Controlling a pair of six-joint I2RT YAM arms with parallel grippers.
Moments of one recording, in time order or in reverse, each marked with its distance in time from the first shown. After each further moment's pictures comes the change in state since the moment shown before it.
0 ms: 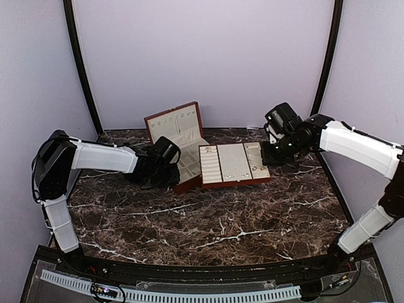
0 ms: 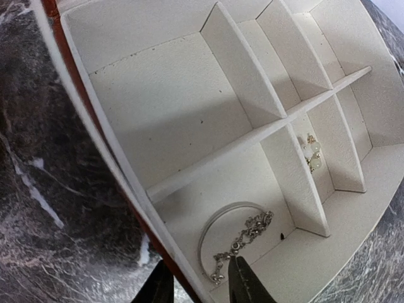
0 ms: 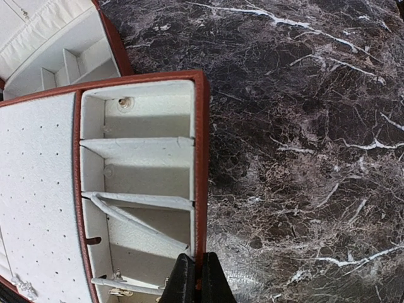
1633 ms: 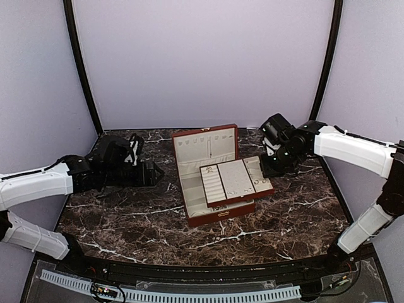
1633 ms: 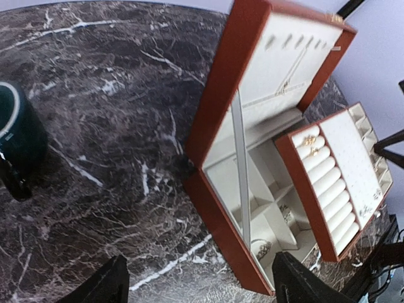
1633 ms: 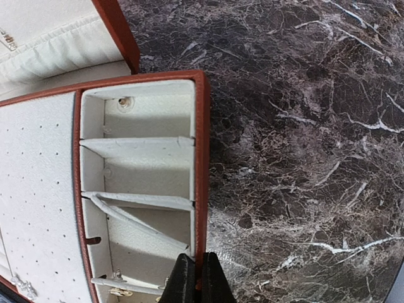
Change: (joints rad) left arm -0.045 -0.658 -0.377 0.044 0.090 0.249; right arm 0.034 0.035 -0.047 -0.061 0.010 -0.050
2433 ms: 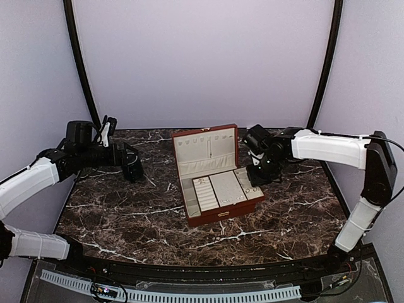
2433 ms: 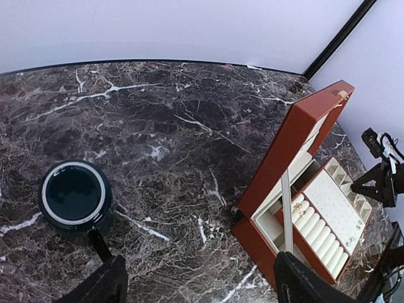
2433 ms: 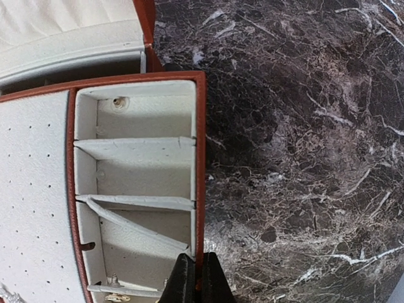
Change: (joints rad) left arm 0.473 -0.111 -0.001 0.043 0.380 0.315; right arm 0.063 0.169 0.032 0.028 0.027 0.000
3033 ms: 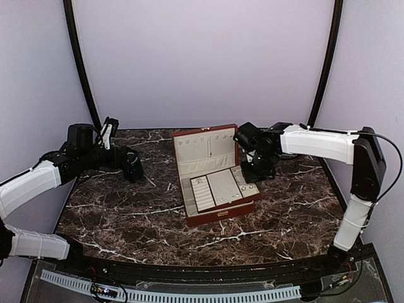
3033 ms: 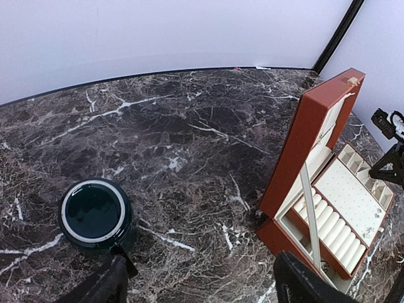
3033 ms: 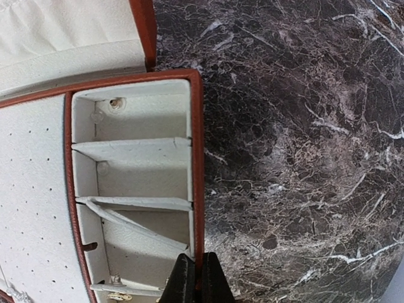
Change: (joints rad) left arm 0.001 0.006 -0.049 0.089 -0.049 0.133; right arm 0.017 0.116 0.141 -0.077 0.046 0.047
